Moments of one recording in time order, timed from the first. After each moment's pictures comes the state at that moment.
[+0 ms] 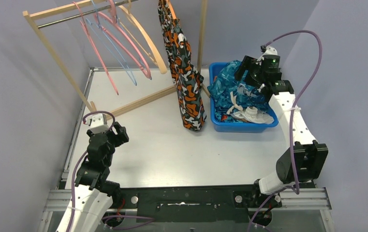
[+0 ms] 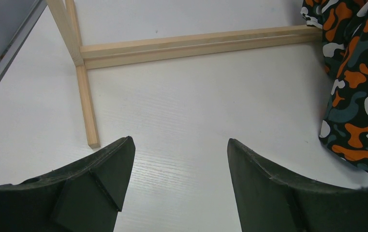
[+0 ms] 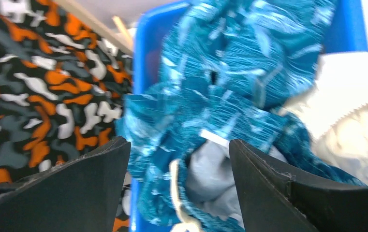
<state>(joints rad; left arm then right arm) -0.24 0.44 0.45 -0.33 -0.34 -0.36 0.07 1.54 1.48 -0.49 -0.05 0.34</state>
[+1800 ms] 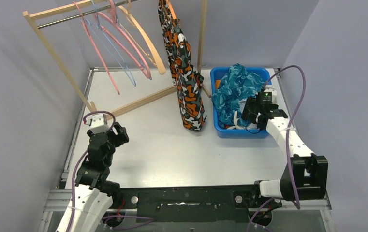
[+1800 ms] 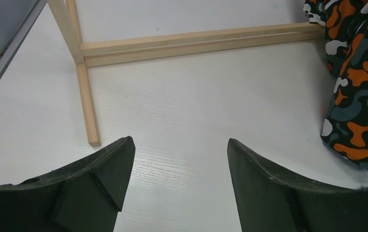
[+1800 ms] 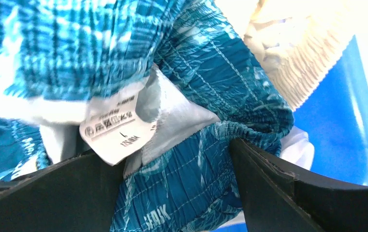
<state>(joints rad) -0.24 0.44 0.45 -0.34 -0.34 -0.36 0.04 1.36 0.94 -0.47 0.22 0.30</state>
